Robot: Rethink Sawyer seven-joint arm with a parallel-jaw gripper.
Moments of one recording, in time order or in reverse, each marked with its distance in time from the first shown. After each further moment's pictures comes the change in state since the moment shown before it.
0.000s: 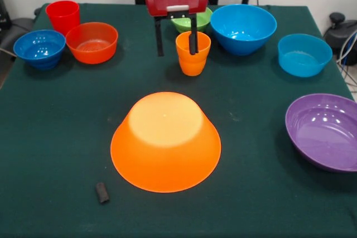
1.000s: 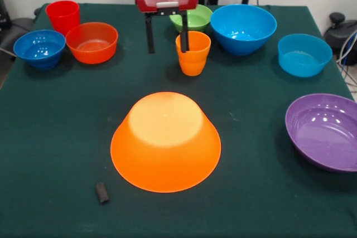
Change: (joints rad) arm -0.013 -0.014 -0.005 0.007 0.059 0.001 0.000
